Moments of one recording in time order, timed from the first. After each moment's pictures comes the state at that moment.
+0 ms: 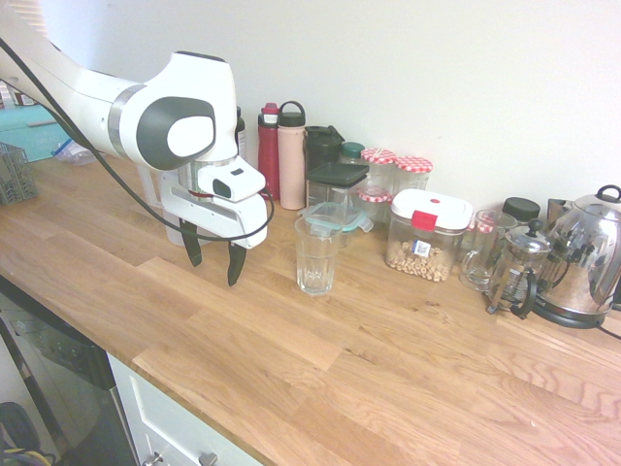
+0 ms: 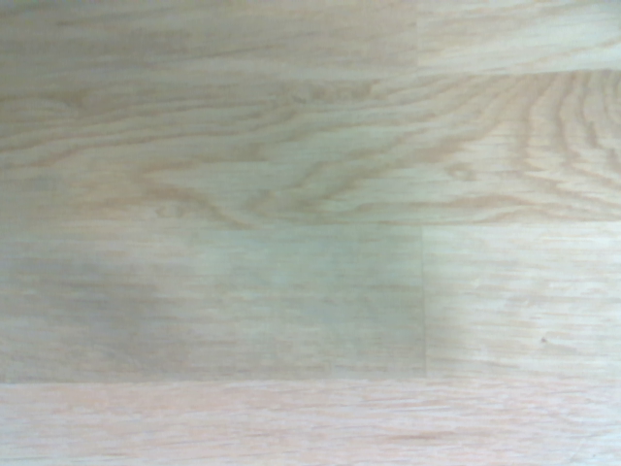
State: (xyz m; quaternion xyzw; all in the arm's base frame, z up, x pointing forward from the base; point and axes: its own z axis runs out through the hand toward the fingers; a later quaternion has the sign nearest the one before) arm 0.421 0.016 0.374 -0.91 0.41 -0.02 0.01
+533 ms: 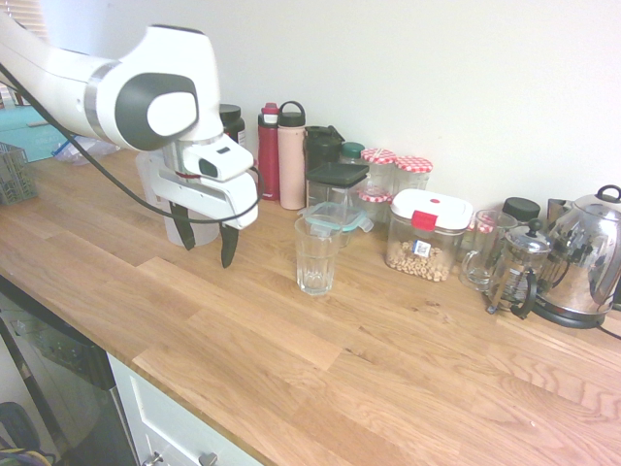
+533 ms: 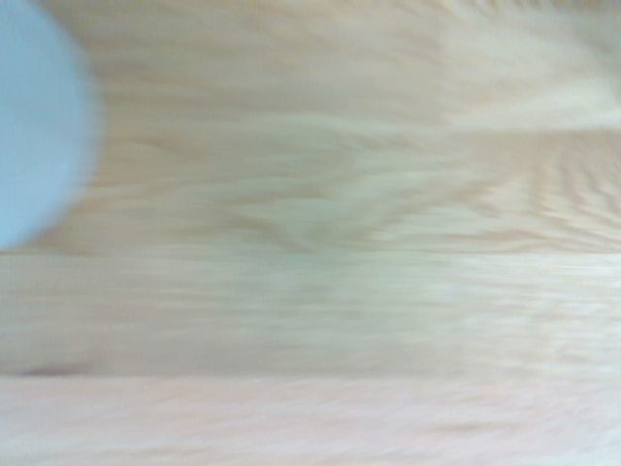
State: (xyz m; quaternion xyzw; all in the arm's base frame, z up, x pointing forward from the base) arm 0.400 0.053 0.426 -0.92 0.40 -0.07 0.03
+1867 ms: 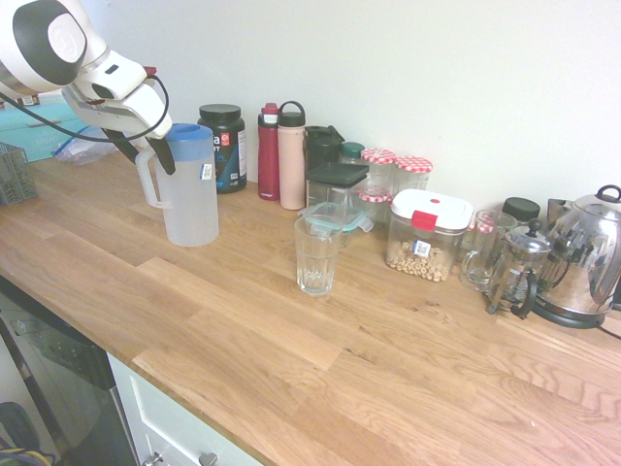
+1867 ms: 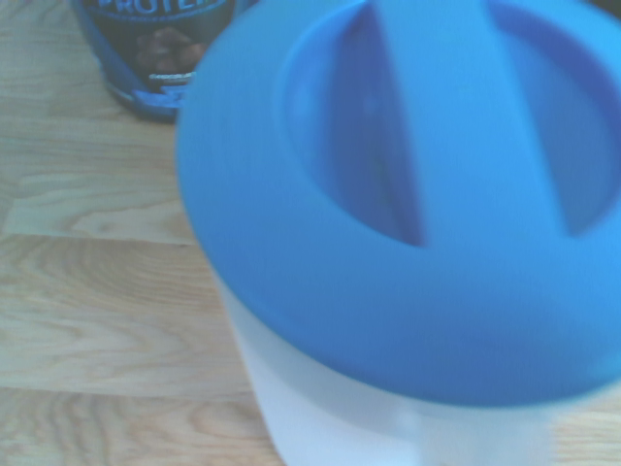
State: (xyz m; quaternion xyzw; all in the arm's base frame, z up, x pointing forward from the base) arm 0.412 0.222 0.485 -0.90 0.35 -0.24 0.09
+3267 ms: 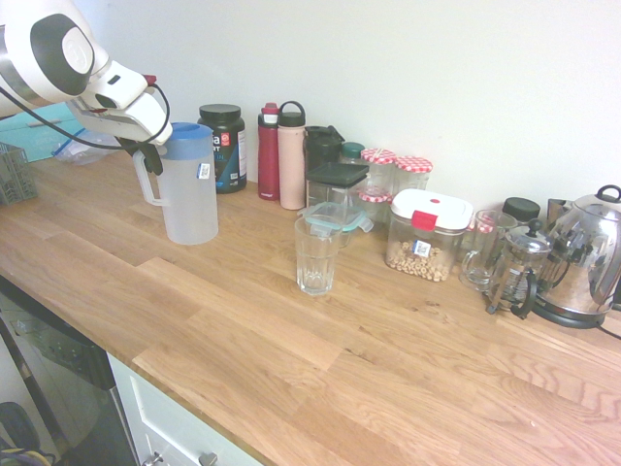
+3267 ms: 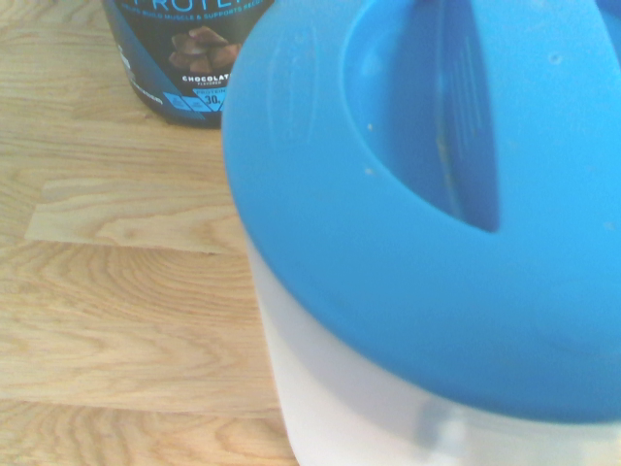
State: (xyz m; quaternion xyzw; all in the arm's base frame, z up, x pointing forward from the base) arm 0.417 0.234 0.475 -0.90 0.35 -0.25 0.09
